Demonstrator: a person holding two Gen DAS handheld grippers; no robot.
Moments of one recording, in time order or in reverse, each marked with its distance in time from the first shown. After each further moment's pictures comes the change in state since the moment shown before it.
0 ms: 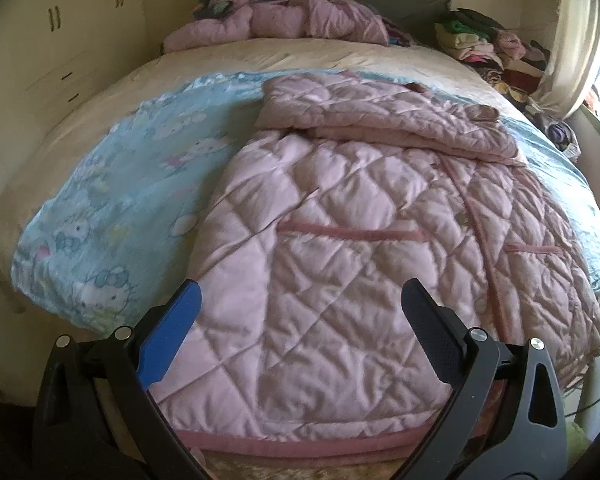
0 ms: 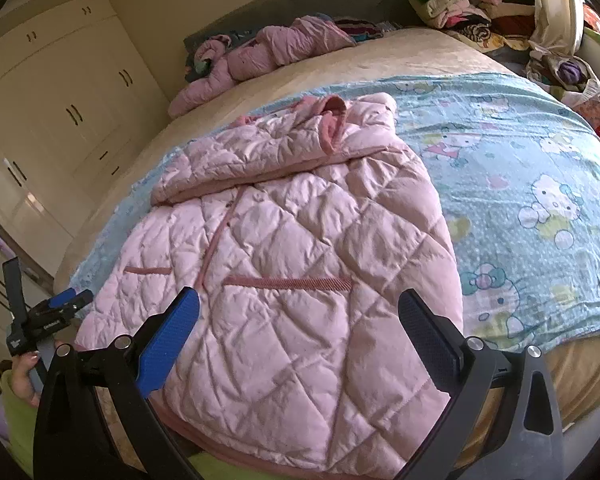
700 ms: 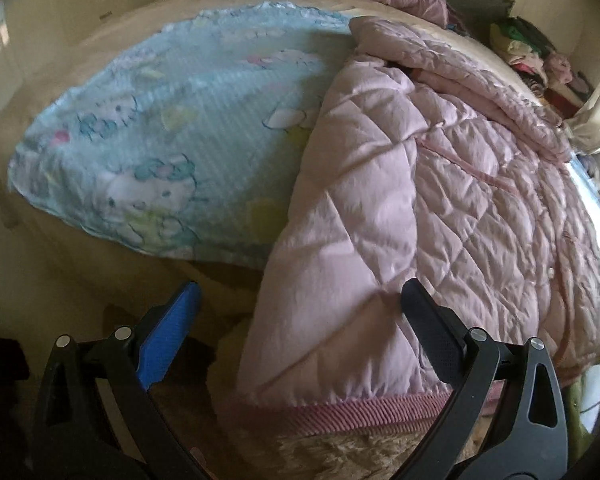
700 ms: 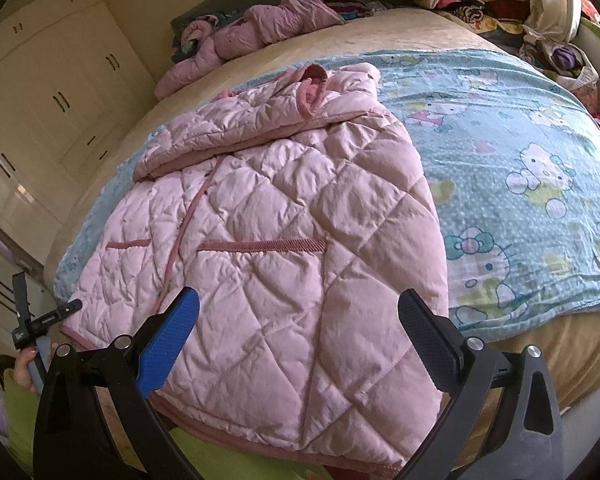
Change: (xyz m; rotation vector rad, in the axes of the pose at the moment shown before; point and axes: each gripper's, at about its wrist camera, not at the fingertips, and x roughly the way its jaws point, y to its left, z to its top) left arm 0.032 0.101 -0.055 -0.209 0.162 -0.038; right arm 0.006 -0.016 -0.019 0.010 0.078 -0.039
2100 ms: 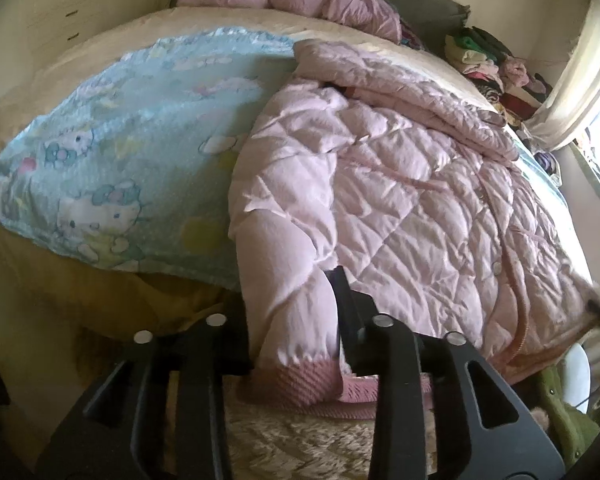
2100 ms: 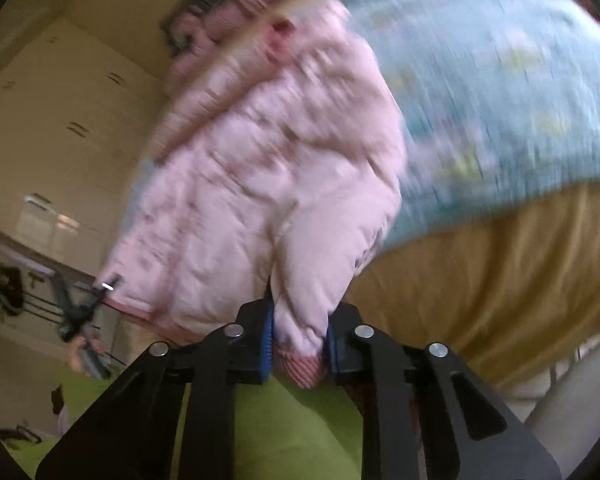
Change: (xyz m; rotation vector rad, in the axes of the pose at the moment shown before) left arm -0.017 -0.029 -0.008 0.056 -0.075 -0.113; right arm -0.030 -0.059 -0.056 0.180 0.089 0.234
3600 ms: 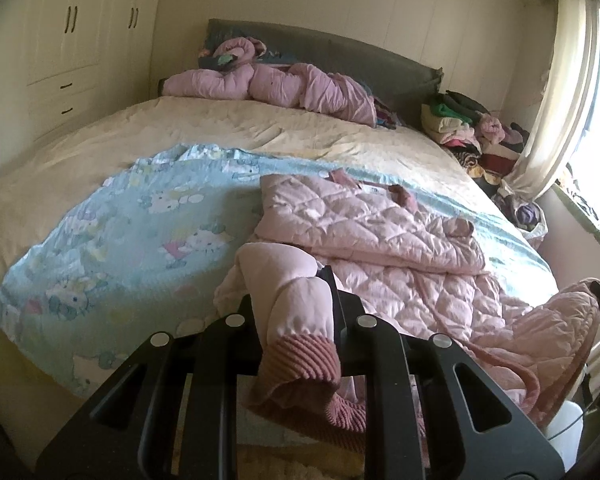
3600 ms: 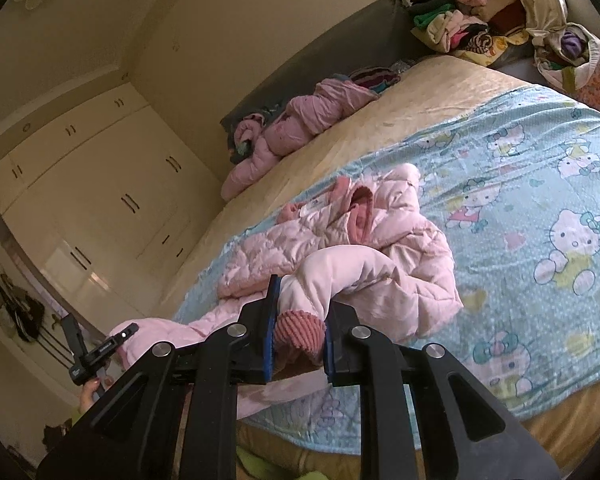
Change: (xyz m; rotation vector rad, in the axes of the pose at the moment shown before) left arm -0.058 -0.048 0.113 0.068 -0.310 -0.034; right arm -0.038 0.046 0.105 -0.080 -0.392 0.134
